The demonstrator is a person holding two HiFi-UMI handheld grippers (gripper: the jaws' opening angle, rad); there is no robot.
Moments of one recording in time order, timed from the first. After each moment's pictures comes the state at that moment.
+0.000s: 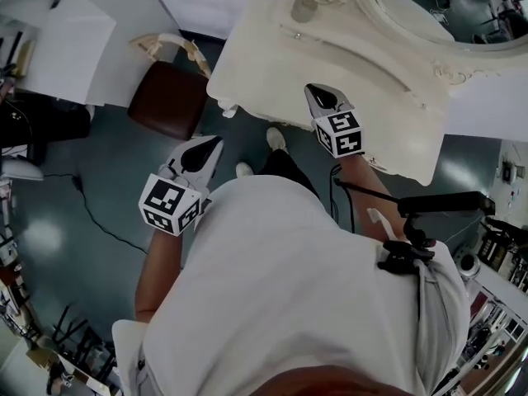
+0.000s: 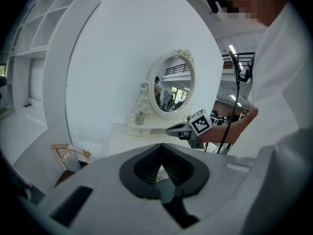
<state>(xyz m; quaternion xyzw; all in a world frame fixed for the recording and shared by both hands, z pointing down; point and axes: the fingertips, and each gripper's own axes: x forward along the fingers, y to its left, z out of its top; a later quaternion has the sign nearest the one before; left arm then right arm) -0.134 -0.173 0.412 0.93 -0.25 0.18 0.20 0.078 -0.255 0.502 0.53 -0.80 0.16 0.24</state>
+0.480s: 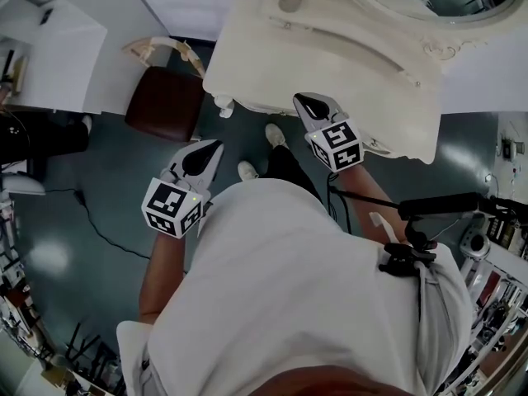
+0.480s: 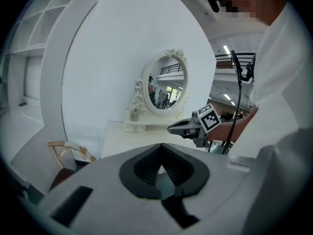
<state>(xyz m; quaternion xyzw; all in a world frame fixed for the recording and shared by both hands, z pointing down) -0.163 -0.118 0.419 0.94 -0.21 0.18 0.19 0.016 -0.171 0.471 0.52 -0.81 0.14 0.23</state>
